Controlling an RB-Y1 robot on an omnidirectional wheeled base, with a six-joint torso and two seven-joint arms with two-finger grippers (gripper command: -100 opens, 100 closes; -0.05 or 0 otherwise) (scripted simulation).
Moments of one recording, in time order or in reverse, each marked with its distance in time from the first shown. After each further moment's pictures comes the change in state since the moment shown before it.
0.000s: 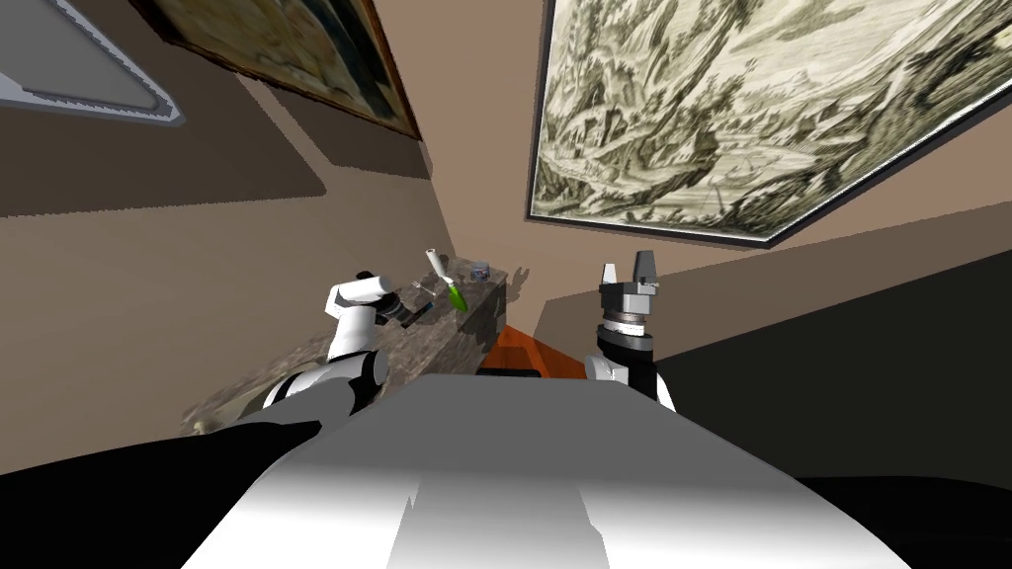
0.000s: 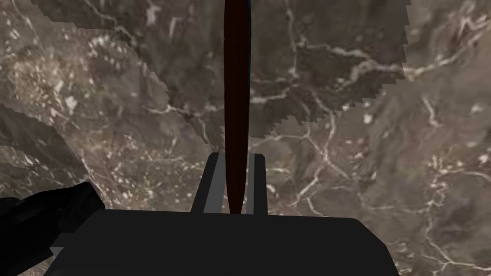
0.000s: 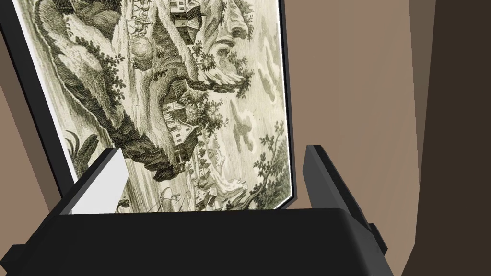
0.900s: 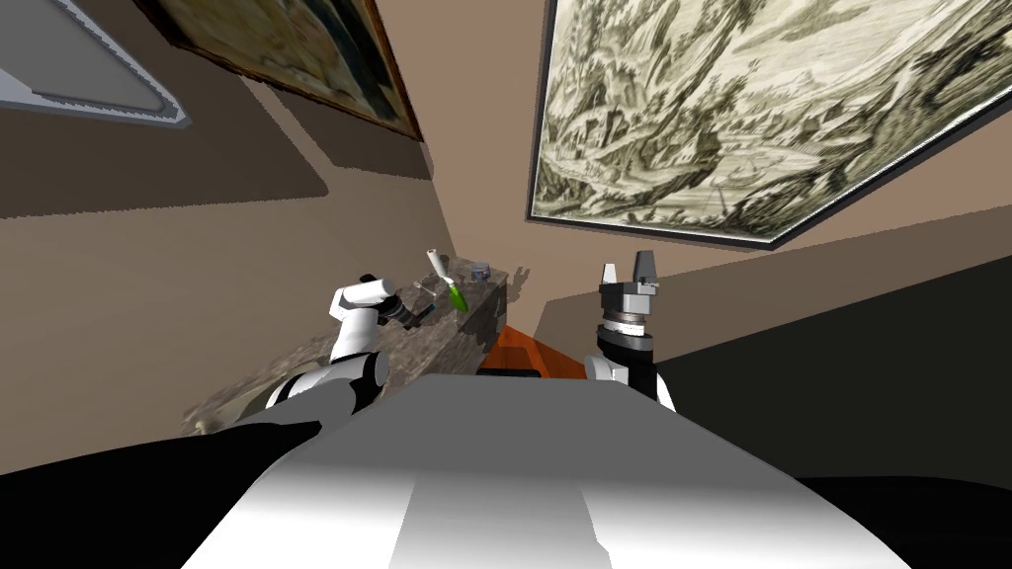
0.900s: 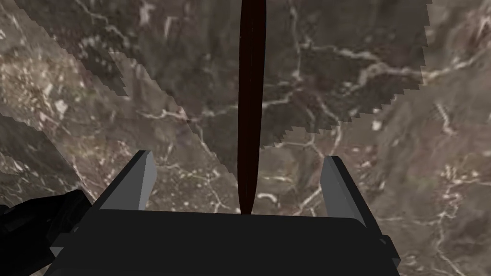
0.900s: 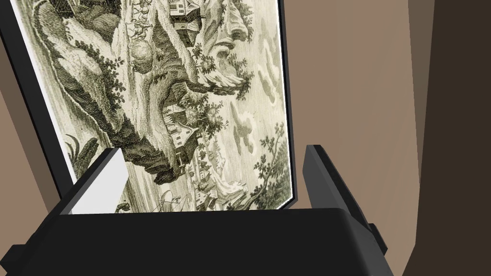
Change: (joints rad) left arm 0.008 -0.011 -0.004 0.032 -0.005 -0.043 -0.012; right arm 0.000 0.000 0.000 0.000 0.000 0.000 0.000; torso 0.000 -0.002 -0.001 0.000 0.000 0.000
